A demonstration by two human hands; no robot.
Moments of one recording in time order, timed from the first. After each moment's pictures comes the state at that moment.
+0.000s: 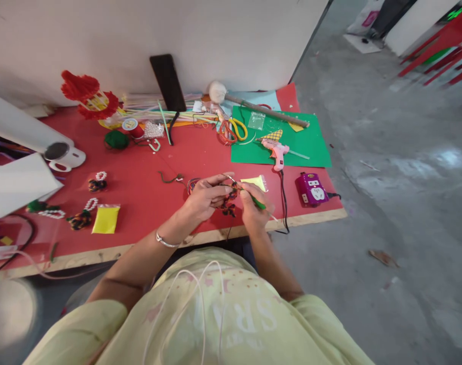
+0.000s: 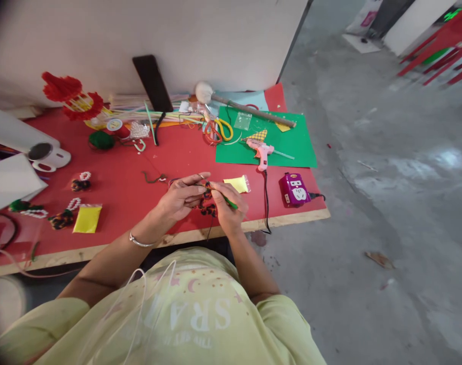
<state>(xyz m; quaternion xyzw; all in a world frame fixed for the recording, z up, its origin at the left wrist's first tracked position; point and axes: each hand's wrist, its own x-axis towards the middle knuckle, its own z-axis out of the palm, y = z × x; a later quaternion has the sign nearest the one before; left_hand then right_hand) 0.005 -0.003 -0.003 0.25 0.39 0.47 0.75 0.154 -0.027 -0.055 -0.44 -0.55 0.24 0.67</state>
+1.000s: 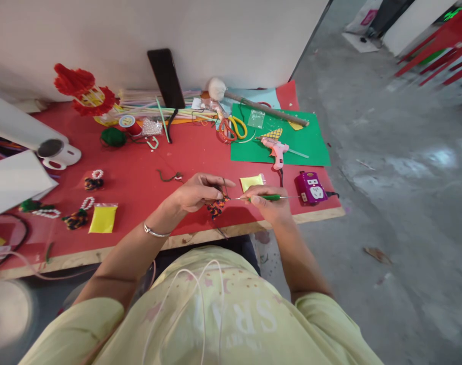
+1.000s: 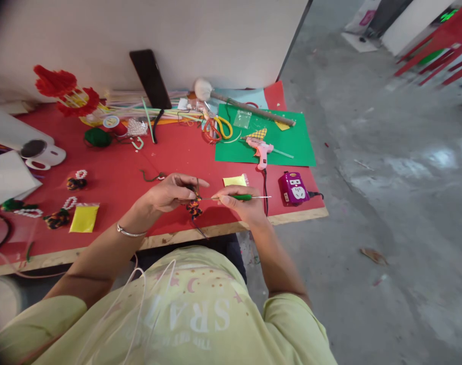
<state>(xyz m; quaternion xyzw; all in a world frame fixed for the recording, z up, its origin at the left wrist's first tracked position) -0.035 0.019 -0.002 0.38 0.37 0.32 0.79 0.211 -0.013 -0.023 -0.33 -0.59 0.52 0.52</state>
